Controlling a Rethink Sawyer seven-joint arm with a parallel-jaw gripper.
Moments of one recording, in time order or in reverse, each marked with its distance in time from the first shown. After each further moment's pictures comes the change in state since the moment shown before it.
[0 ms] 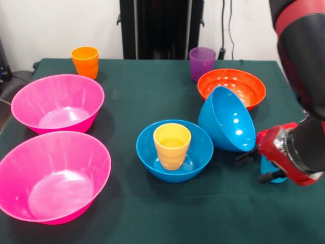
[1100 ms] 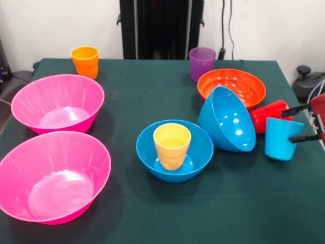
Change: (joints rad) arm 0.175 0.009 -0.196 0.117 0.093 0.223 0.567
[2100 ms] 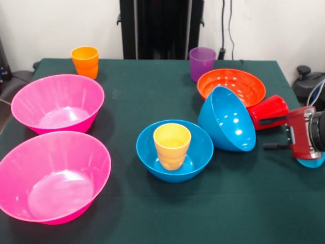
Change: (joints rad) arm -0.025 0.092 -0.095 0.000 0.000 0.000 0.064
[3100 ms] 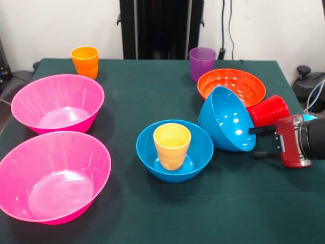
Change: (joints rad) arm 0.002 0.026 -0.031 0.031 -0.008 -0.080 0.000
